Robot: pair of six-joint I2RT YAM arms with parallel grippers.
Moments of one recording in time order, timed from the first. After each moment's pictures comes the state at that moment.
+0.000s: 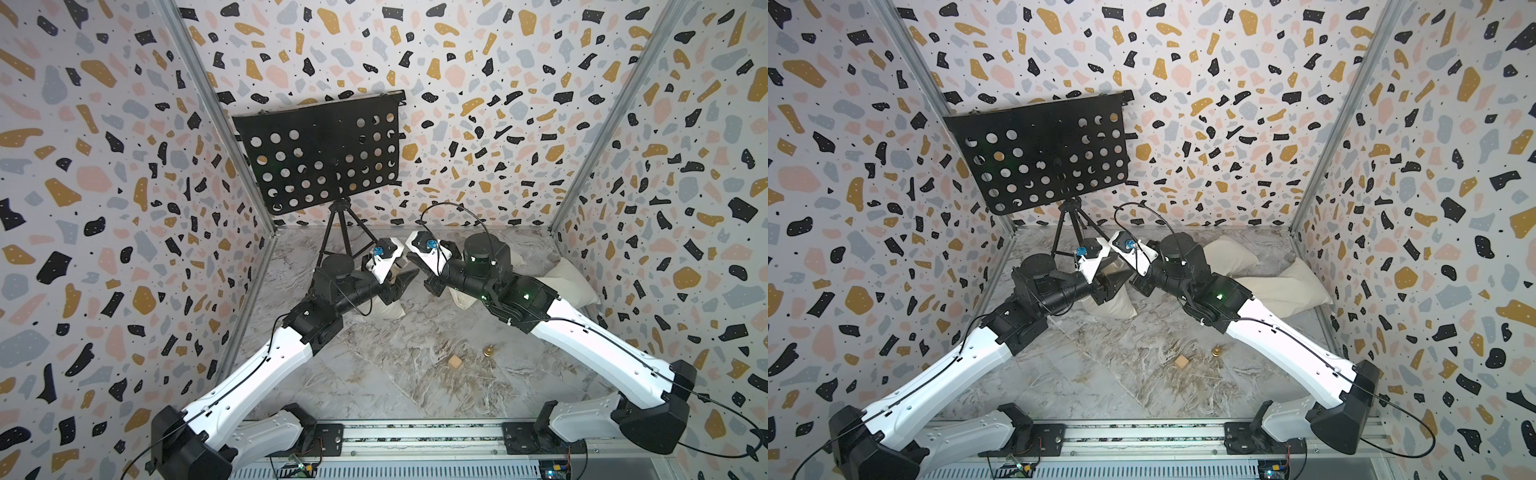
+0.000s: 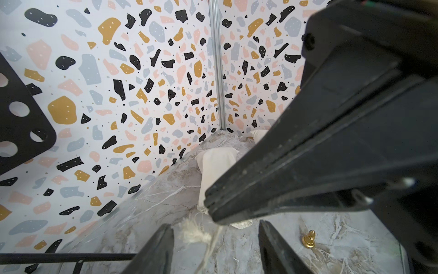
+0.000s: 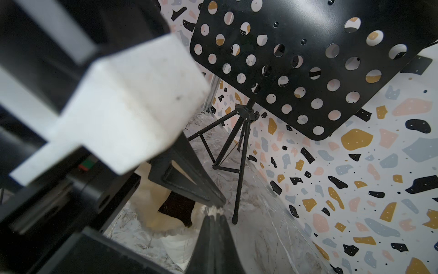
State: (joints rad) left arm -0.61 1.11 1.00 0.00 0.32 0.13; right arm 0.90 1.35 1.44 -0.33 -0.04 -0.34
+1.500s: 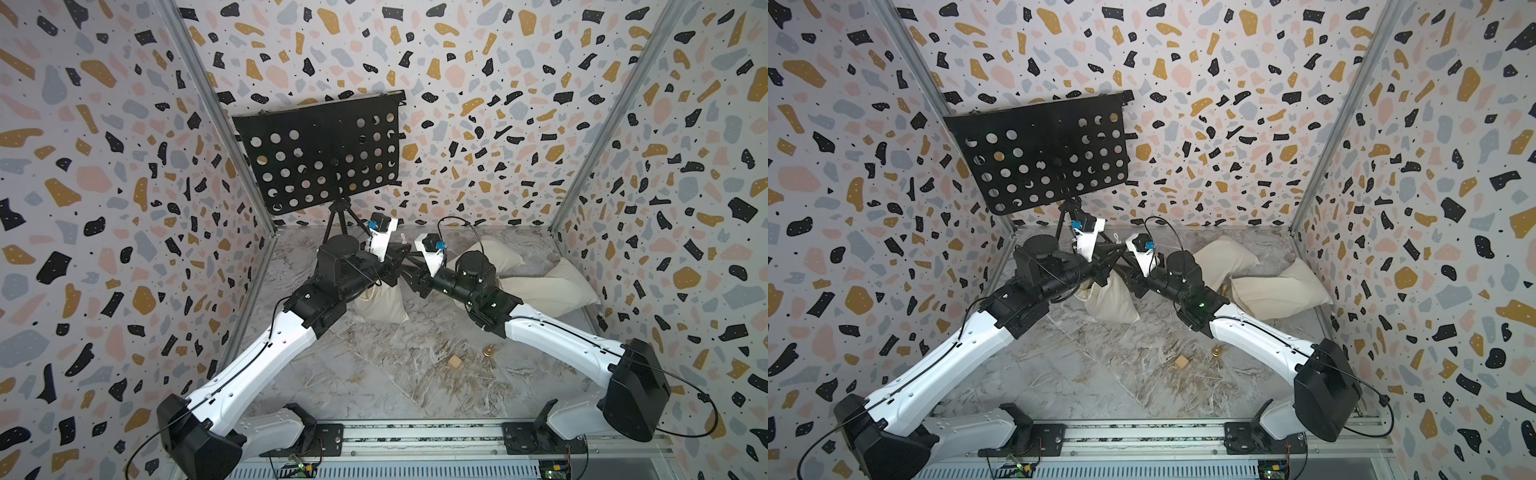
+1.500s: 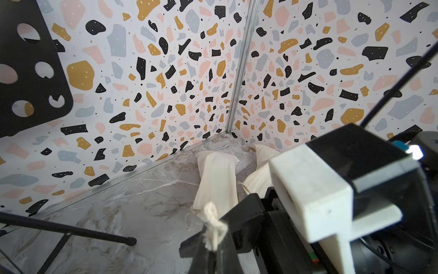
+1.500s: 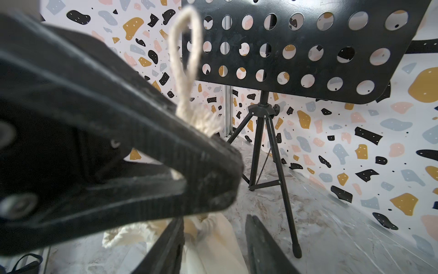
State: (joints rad) left arm -0.61 1.19 1.20 -0.14 0.23 -0.13; right arm 0.80 1.43 1.09 0.31 -0.24 0.04
